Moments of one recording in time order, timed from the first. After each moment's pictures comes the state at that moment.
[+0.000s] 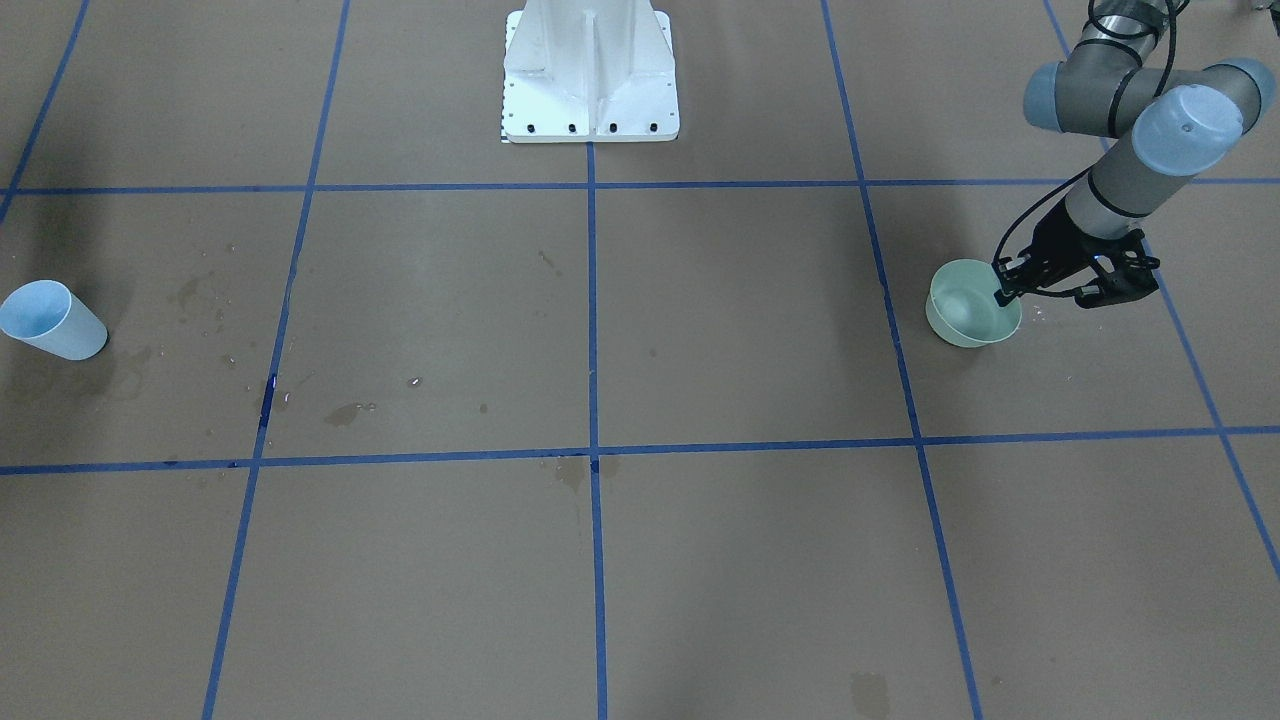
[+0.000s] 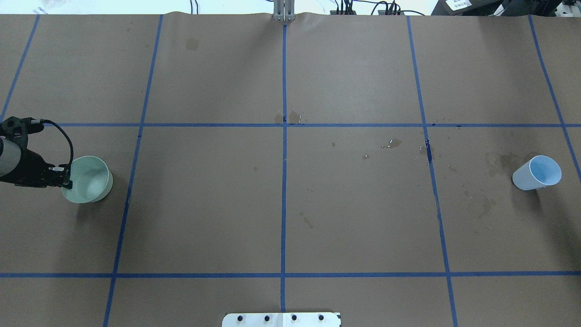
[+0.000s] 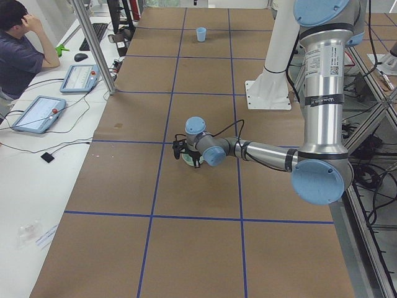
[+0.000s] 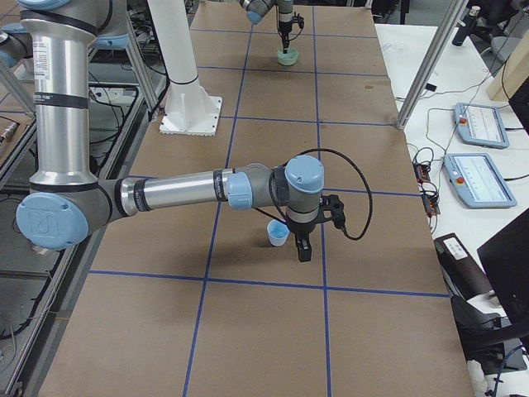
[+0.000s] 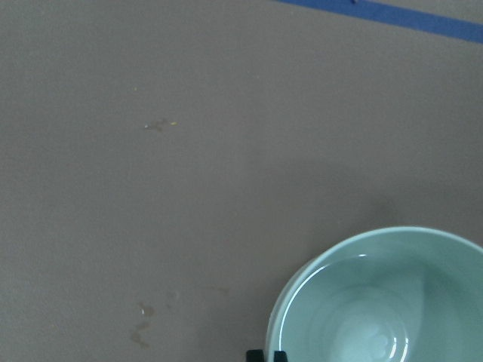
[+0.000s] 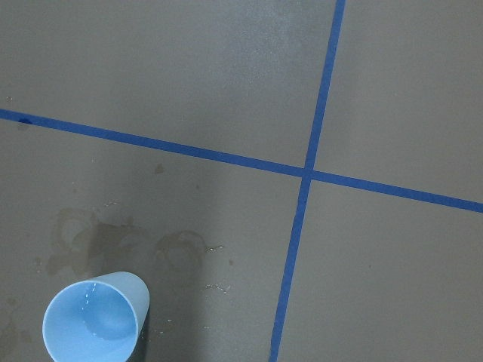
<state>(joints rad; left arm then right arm) -0.87 -1.51 -1.71 -2.17 -2.18 -1.11 1.51 -1.62 1.79 -1.60 2.31 -0.05</state>
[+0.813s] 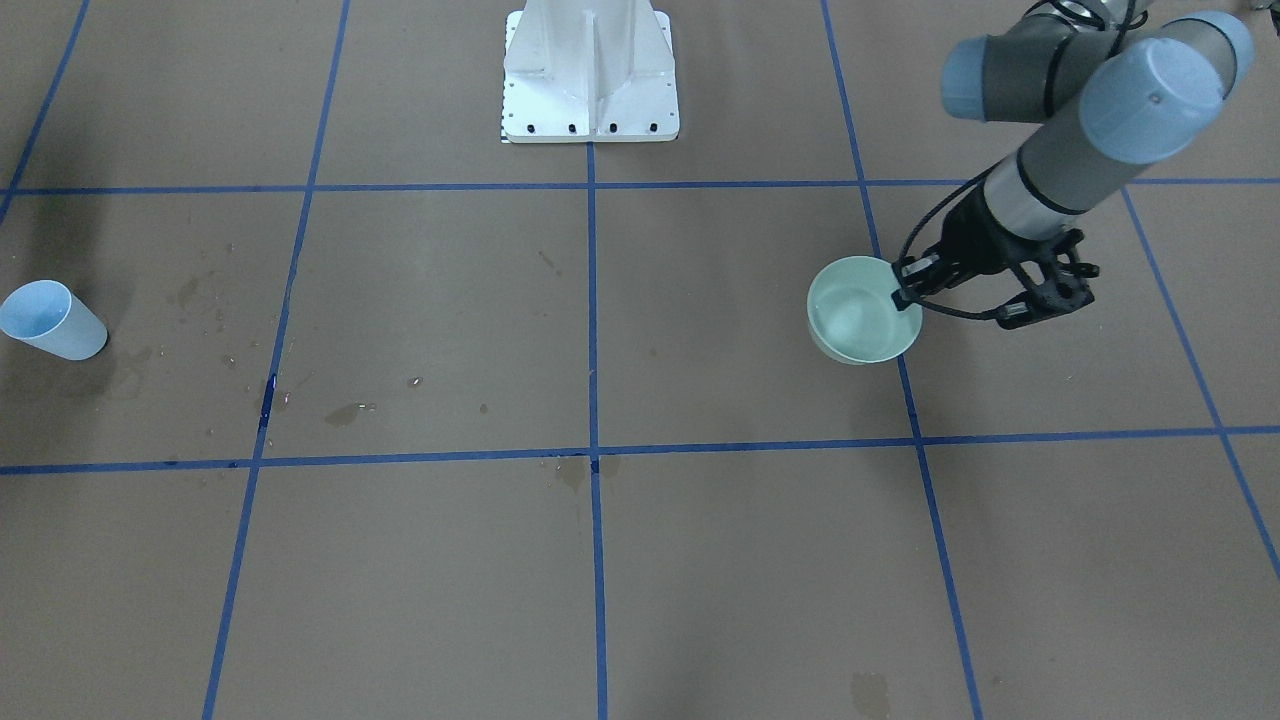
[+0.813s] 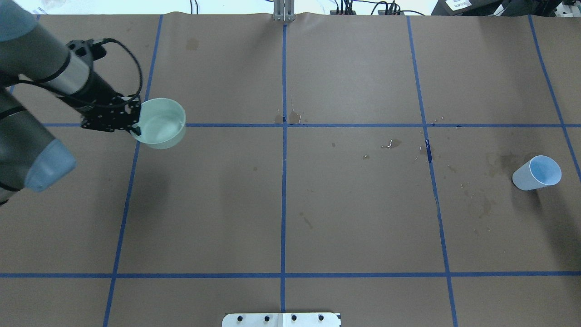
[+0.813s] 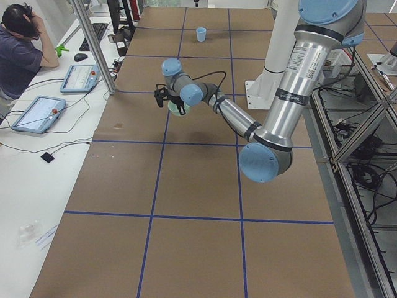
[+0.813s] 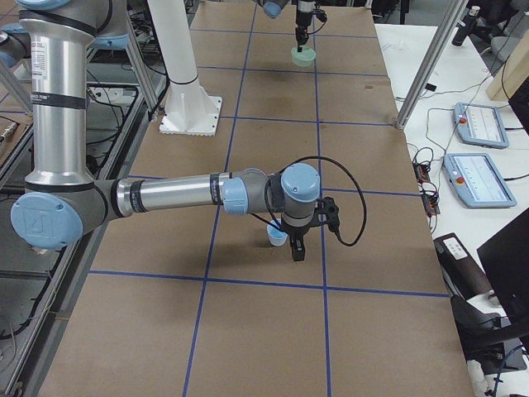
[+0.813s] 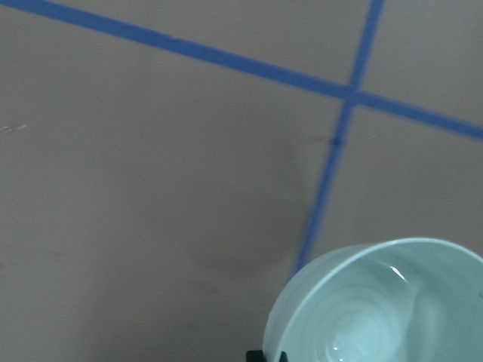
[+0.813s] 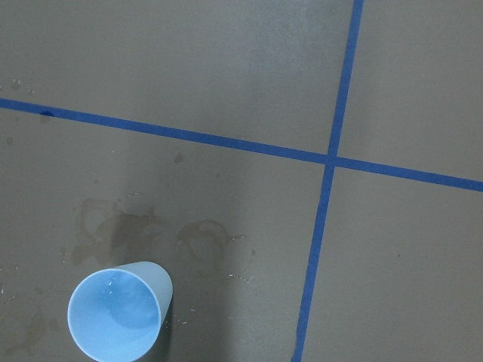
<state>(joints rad) -0.90 -2.01 -1.80 -1.61 -2.32 -1.27 1.52 -1.64 1.78 -1.59 2.41 -0.05</state>
